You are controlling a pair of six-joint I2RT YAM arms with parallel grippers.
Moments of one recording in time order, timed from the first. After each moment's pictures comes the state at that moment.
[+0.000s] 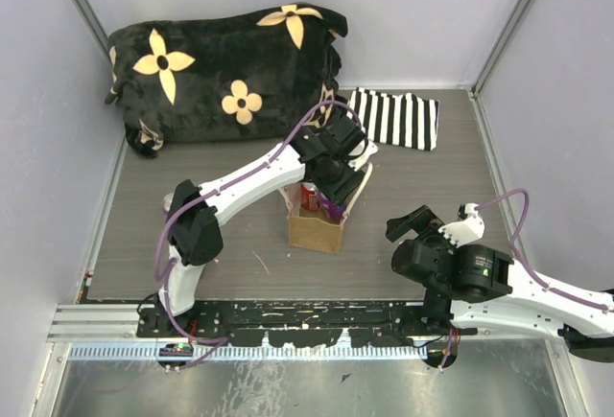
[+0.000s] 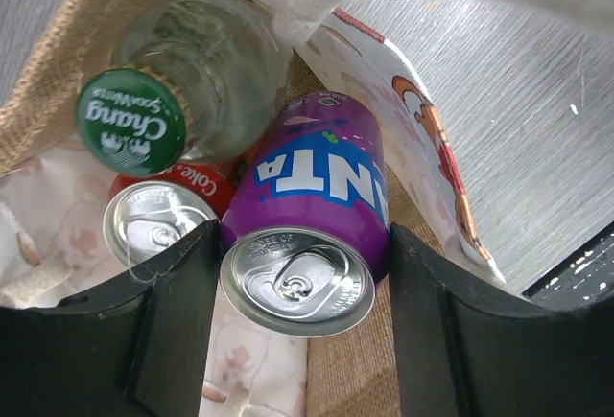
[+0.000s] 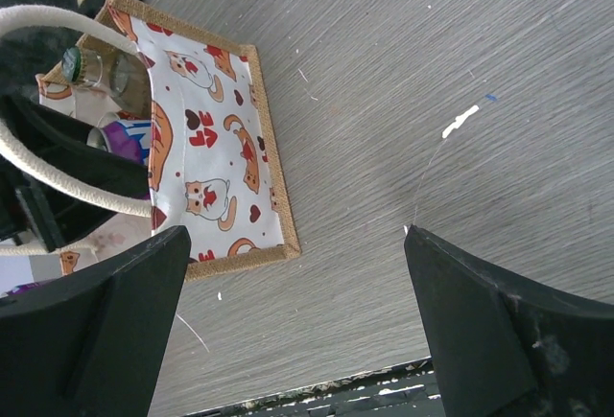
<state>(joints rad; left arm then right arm) -0.94 2.04 1.97 -1.01 -0.01 0.01 1.25 0.61 0.78 -1.31 0.93 1.81</state>
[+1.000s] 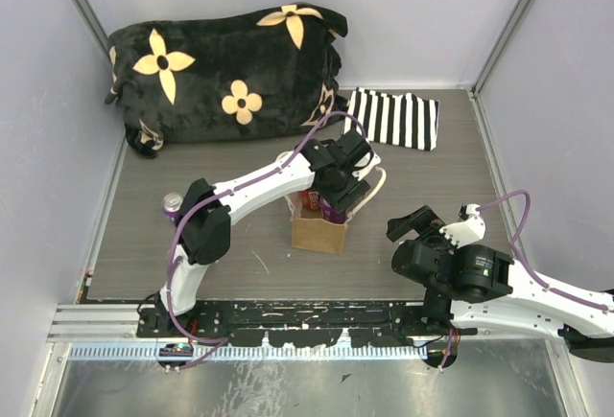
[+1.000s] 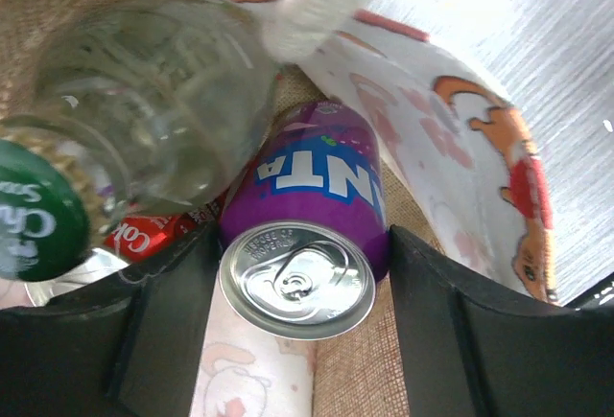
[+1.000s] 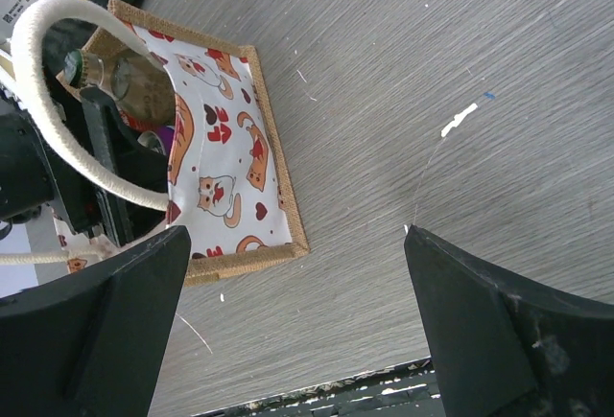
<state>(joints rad) -0.96 2.09 1.89 -0.92 -0.04 0.00 1.25 0.61 0.78 -1.32 0.93 1.84</state>
